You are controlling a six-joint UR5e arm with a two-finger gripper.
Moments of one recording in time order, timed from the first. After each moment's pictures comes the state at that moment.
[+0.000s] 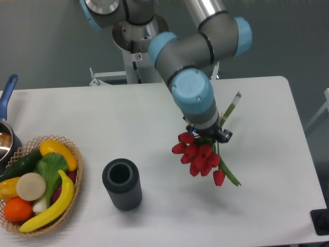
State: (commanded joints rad) arm 2.46 -2.00 -1.52 -1.27 1.87 1.07
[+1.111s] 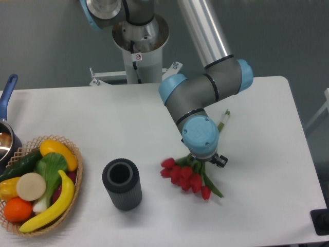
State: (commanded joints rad) arm 2.48 -2.09 -1.51 -1.21 1.79 1.07
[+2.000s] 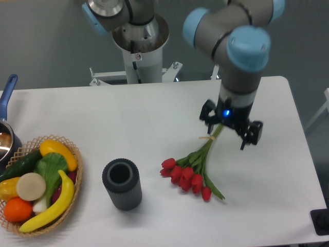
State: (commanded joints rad) arm 2.70 -1.77 -1.49 -1.23 1.43 1.41
